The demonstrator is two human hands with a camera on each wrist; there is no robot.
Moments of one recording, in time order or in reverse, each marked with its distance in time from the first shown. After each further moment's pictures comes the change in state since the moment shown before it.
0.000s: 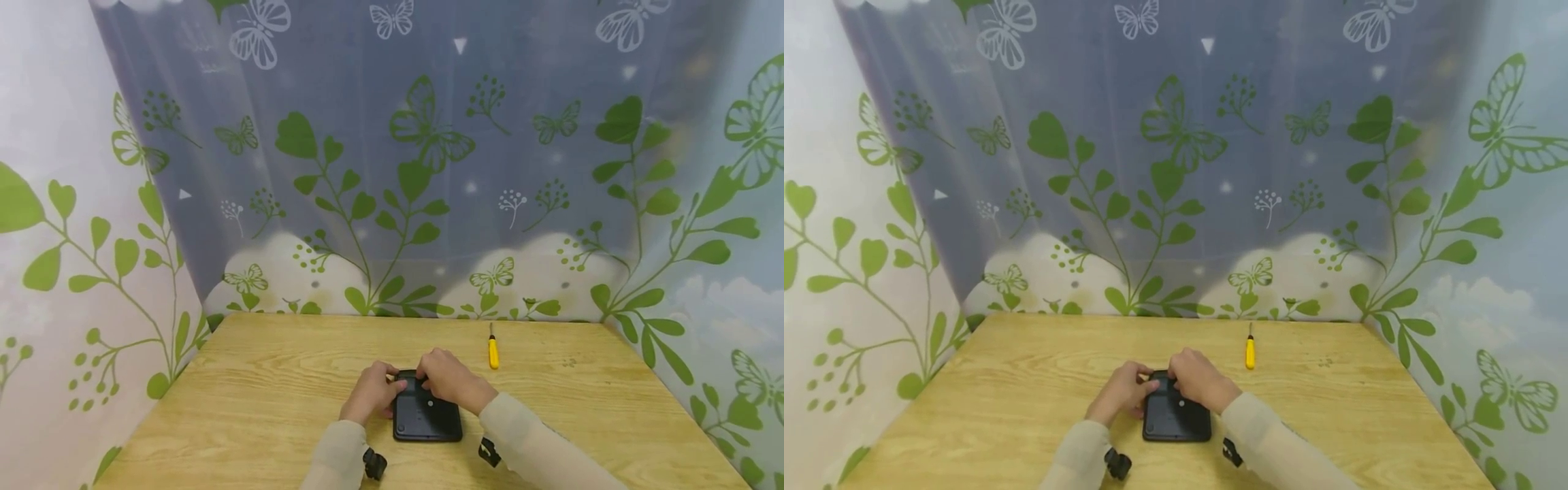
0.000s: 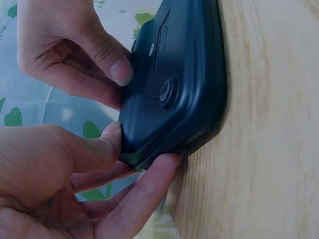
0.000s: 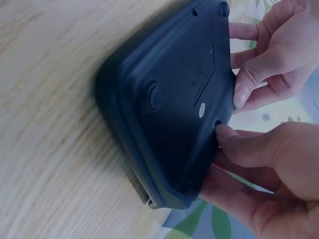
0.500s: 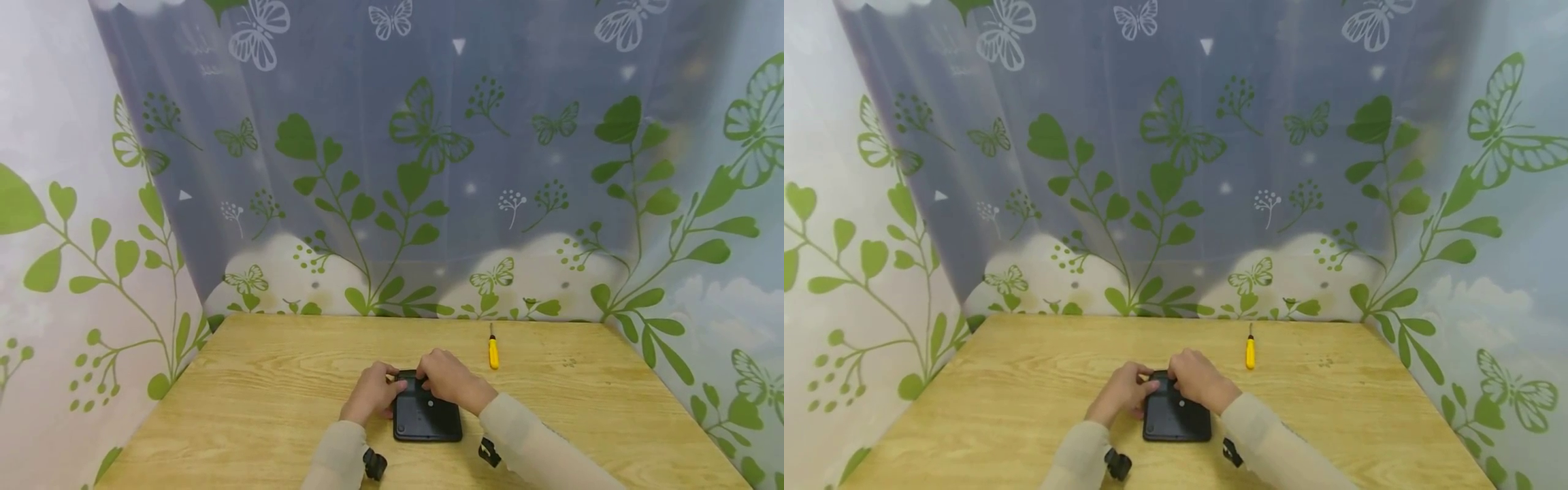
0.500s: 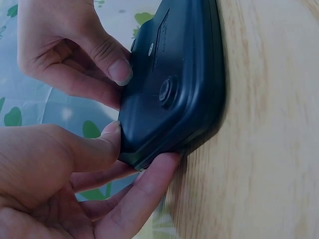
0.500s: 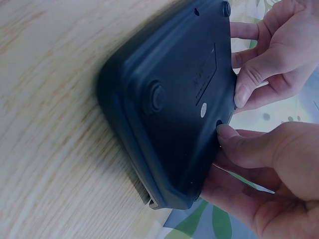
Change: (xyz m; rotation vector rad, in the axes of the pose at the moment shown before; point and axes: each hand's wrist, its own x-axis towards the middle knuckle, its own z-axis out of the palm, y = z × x) left_hand 0.001 -0.002 0.000 -0.004 -0.002 -0.001; right_hand -0.001 0.001 0.001 -0.007 0.016 -0.022
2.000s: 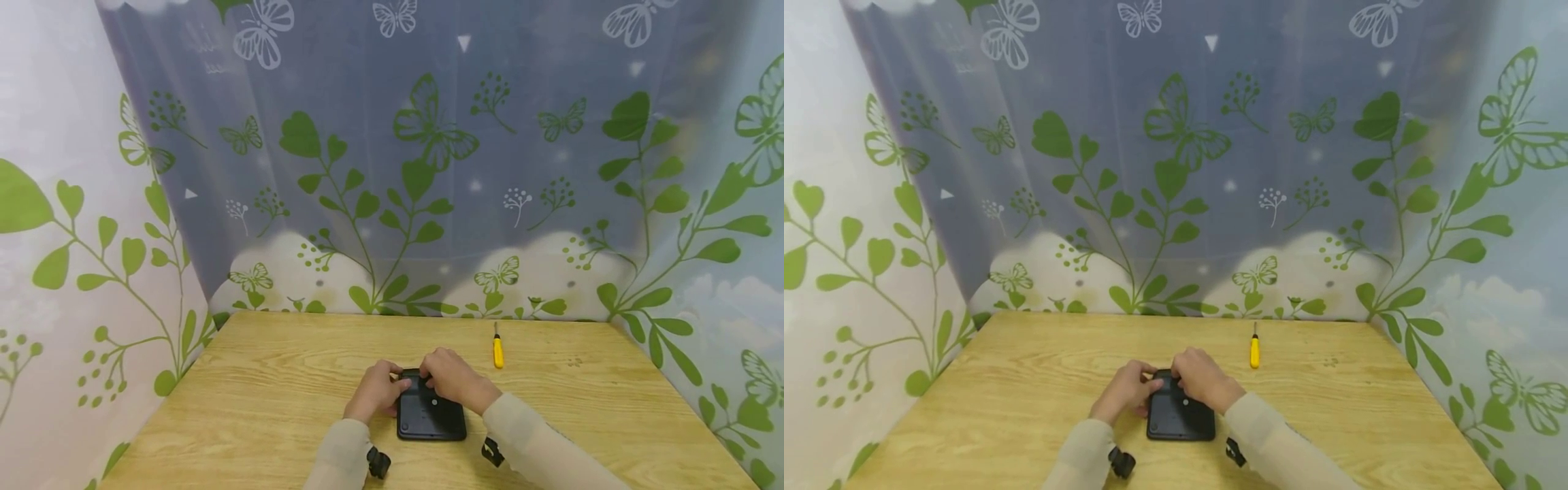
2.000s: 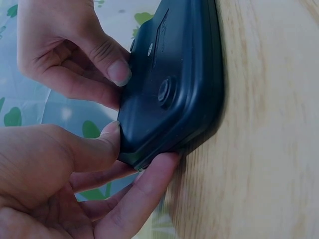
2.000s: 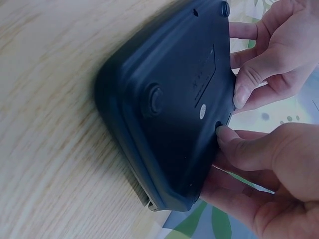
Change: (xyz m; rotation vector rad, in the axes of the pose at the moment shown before) left_hand -0.001 0.003 -0.002 -0.017 -0.019 -0.024; right_hand 0.000 0.002 0.000 -0.021 0.028 -0.038
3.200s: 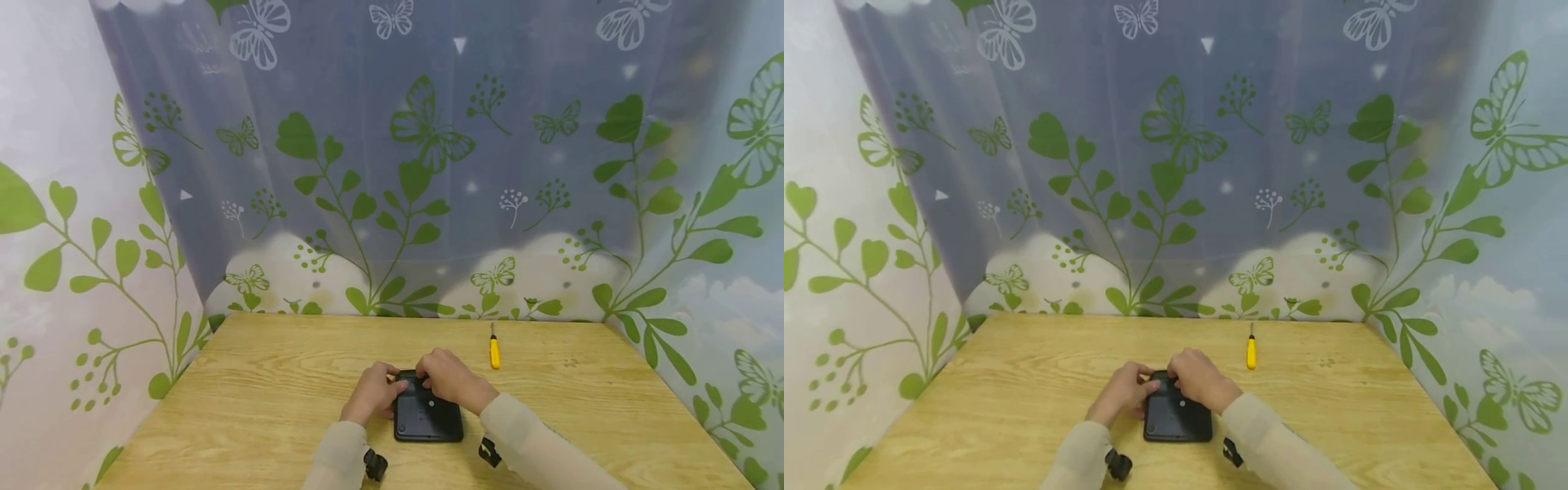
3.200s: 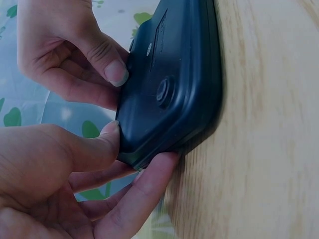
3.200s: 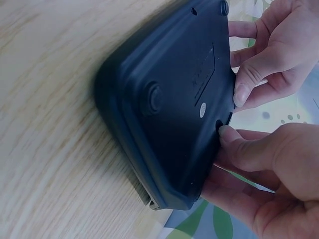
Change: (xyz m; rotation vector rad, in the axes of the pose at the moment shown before) left_hand -0.002 -0.001 0.001 0.015 0.020 0.027; right_hand 0.001 0.002 0.002 0.005 0.024 -0.015
